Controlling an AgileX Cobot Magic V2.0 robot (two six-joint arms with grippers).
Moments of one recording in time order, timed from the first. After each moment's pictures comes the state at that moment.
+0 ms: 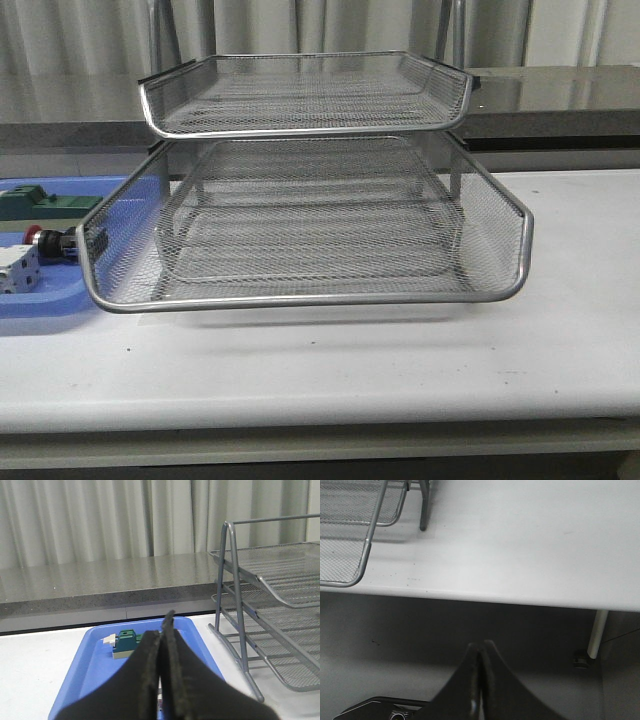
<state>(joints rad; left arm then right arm) -0.06 0.00 0.00 0.07 0.00 -0.07 0.14 0.53 -0.78 -0.01 1.11 0.08</state>
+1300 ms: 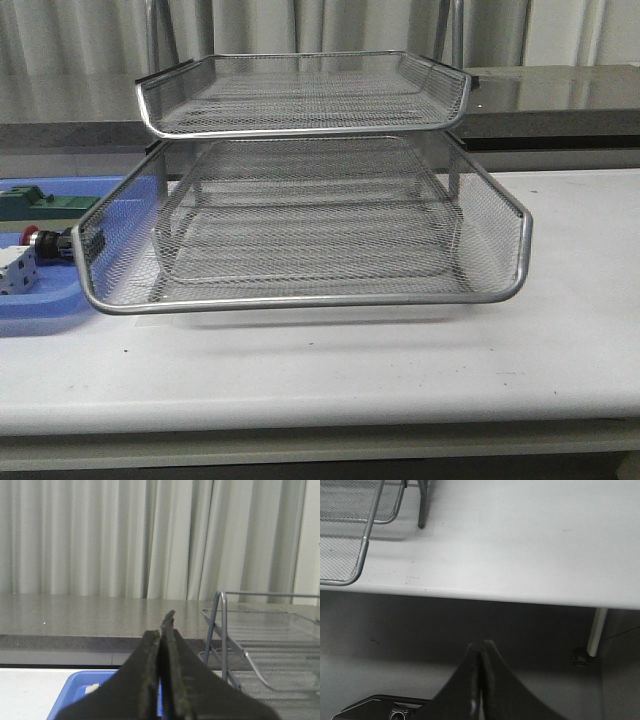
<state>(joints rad) -0.06 0.03 -0.13 -0.07 -0.05 -0.07 0.14 0.53 -0.78 -0.01 1.11 0.08</state>
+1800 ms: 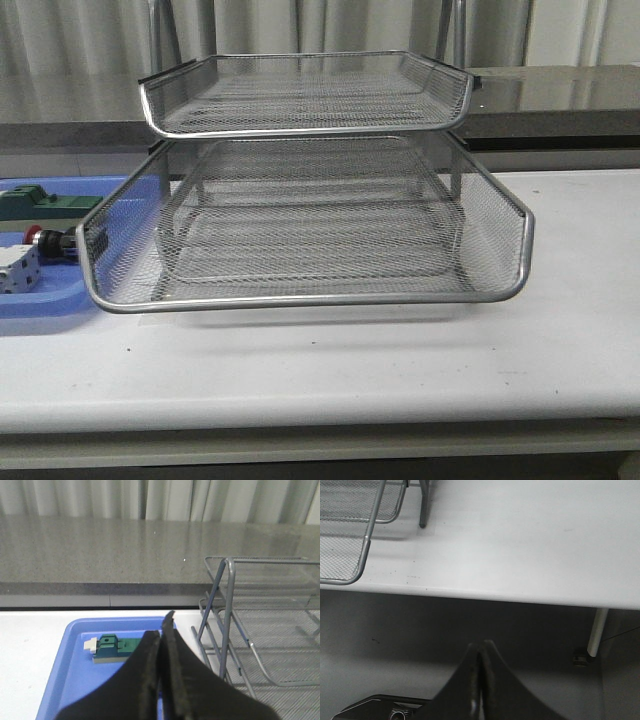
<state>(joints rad) -0.06 0.67 -0.72 -0.06 0.33 -0.07 0.14 0.53 -0.78 -0.01 1.11 0.08</state>
